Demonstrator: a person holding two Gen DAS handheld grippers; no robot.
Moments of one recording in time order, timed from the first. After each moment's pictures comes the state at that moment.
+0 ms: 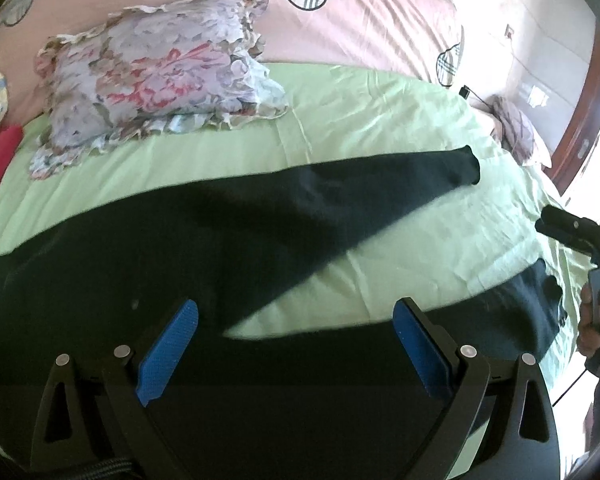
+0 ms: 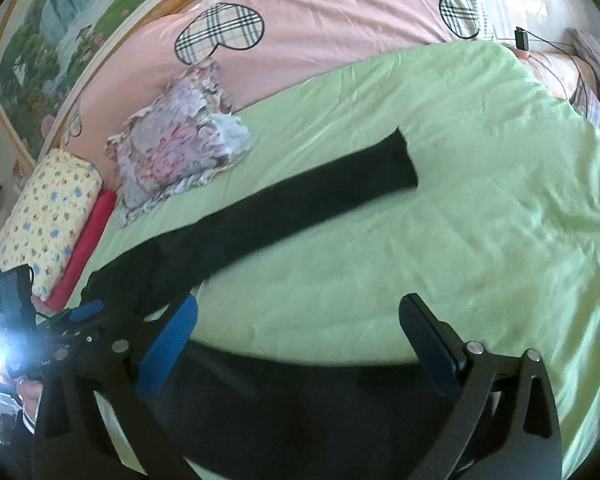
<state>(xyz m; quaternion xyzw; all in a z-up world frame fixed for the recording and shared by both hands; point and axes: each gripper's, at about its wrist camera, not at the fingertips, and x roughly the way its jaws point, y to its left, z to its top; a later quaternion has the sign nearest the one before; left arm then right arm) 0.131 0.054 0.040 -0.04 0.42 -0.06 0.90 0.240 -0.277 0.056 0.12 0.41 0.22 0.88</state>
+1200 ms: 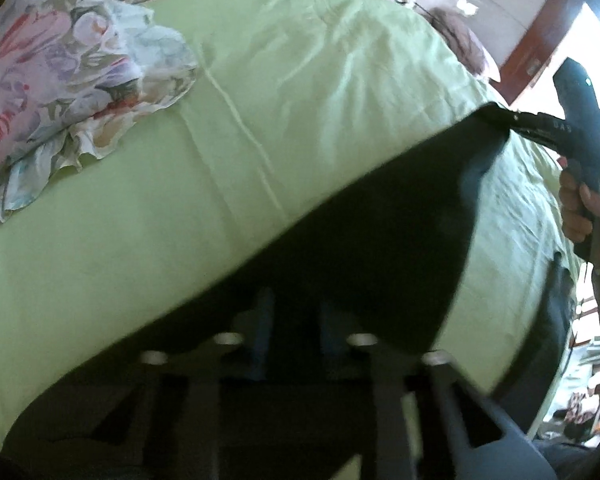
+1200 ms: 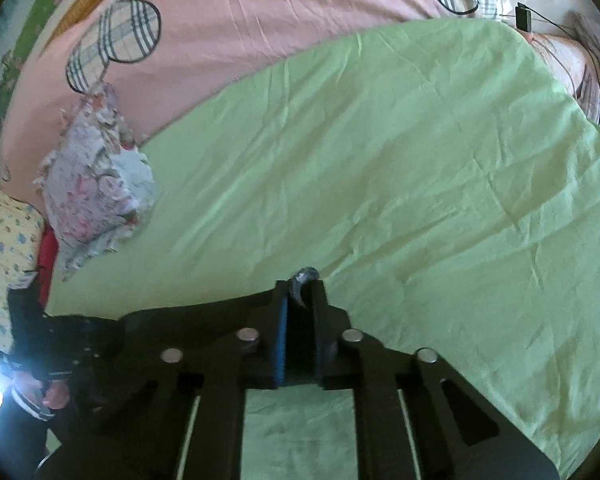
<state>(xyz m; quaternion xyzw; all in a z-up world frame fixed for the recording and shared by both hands) 0.322 0.044 -0.011 0.03 0.54 -0.24 0.81 0.424 -0.299 0.031 0.13 0.47 0.18 0.86</state>
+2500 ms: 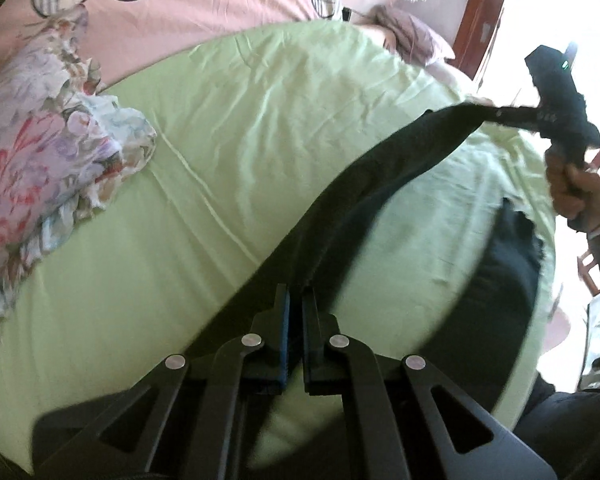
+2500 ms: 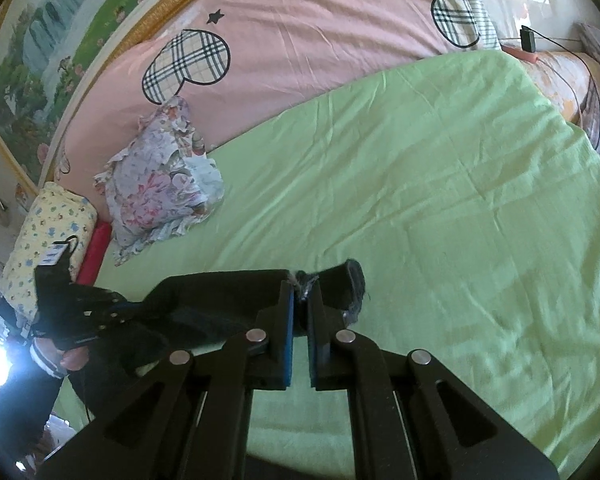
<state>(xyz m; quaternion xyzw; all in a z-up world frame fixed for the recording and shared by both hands) 0.234 0.023 0.051 0.10 0.48 -0.28 0.83 0.331 -0.323 0.073 0.15 0.41 0.24 0.87</state>
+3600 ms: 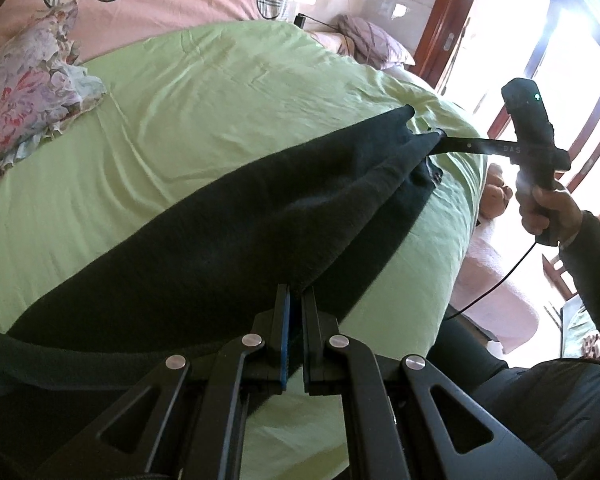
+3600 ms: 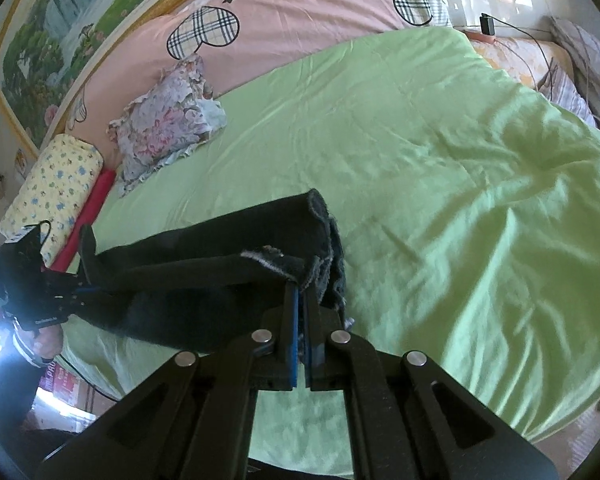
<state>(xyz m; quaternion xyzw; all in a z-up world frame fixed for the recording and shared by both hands) 0.058 -0.016 0.030 0.06 0.46 -0.32 0.83 0.150 -0.374 0.043 0.11 0.43 0.22 0.87</state>
